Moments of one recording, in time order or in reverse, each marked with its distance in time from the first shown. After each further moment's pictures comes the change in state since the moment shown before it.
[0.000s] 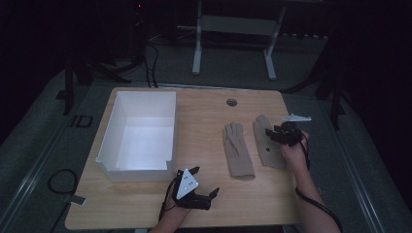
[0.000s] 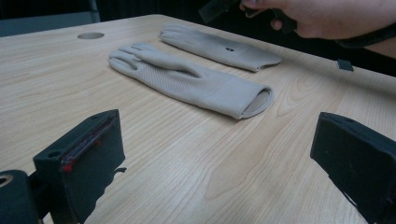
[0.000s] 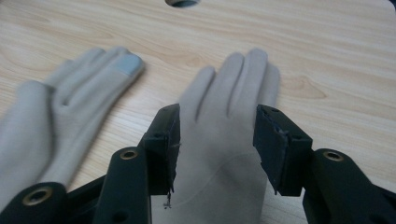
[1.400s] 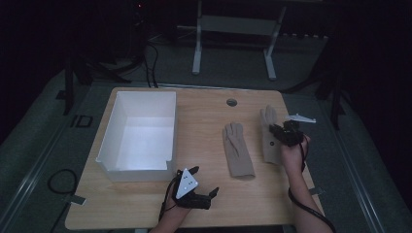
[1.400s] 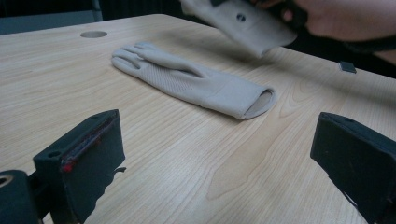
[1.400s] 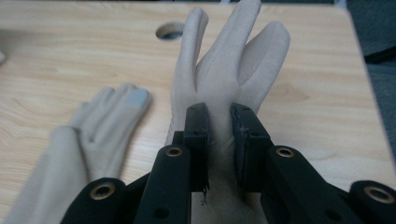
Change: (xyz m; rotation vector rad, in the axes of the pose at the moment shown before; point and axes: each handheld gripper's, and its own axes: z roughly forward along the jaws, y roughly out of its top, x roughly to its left) left arm 0.001 0.000 0.000 0.000 0.008 -0.011; right arm 0.021 0.010 -0.025 -0.071 -0.079 0.151
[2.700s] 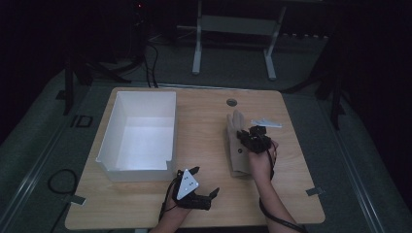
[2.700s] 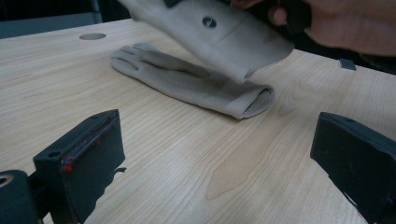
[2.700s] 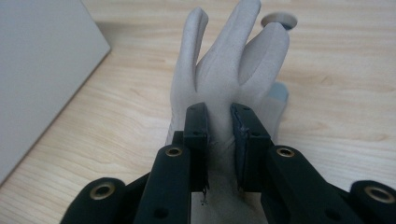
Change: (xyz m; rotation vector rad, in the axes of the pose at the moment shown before) left arm -0.001 0.000 0.000 0.001 -0.001 0.019; right arm 0.119 -0.005 0.002 0.027 0.107 -0.008
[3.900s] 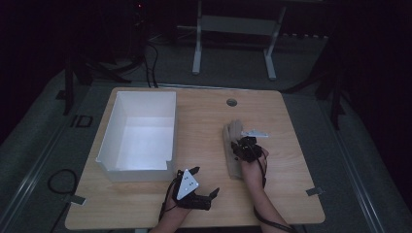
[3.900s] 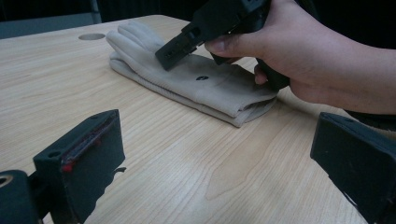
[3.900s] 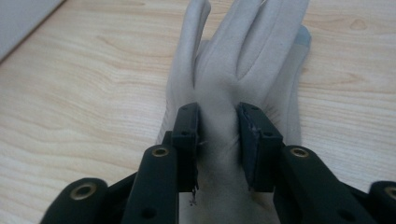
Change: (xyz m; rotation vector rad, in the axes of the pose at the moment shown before) left arm 0.000 0.000 0.000 -0.001 -0.002 0.000; right arm 0.001 -0.042 0.042 0.066 -0.055 -0.029
